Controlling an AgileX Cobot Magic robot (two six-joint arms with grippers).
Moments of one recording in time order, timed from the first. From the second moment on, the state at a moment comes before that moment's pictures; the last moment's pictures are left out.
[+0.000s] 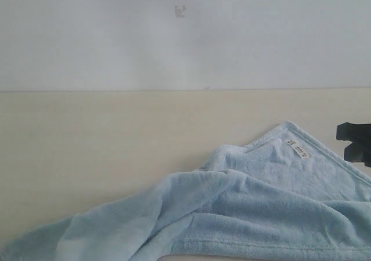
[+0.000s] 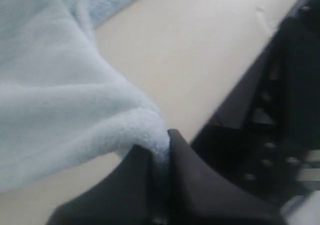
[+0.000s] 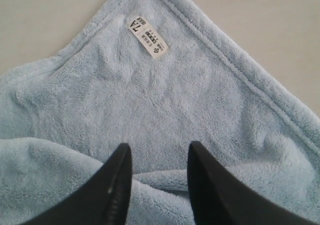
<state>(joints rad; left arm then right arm) -0.62 0.72 -0.53 -0.48 0.89 0.34 -0.09 1.36 -0.66 0.67 0.36 -0.44</state>
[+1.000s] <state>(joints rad) -0.62 1.28 -0.67 -0.51 0.95 0.43 -0.09 1.36 -0.66 0.72 0.35 -0.44</state>
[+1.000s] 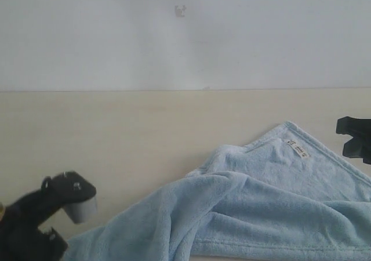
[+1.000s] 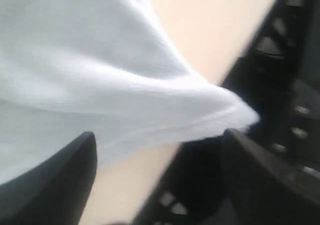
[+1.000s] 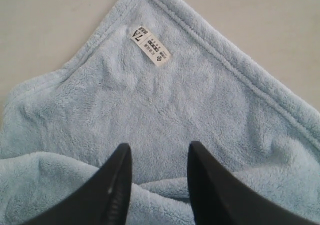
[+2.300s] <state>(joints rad) -0.42 1.67 -0.67 0.22 0.70 -0.08 -0.09 1.36 -0.66 0.80 0.39 -0.44</state>
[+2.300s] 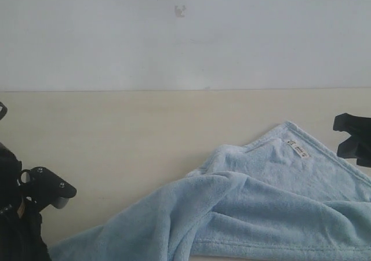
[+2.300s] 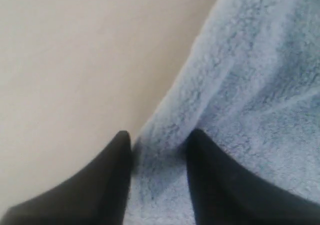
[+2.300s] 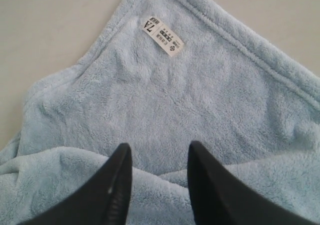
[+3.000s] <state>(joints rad) -0.42 1.67 -0.70 1.08 0.82 -0.90 -0.09 1.36 -0.66 0.80 0.38 -0.44</state>
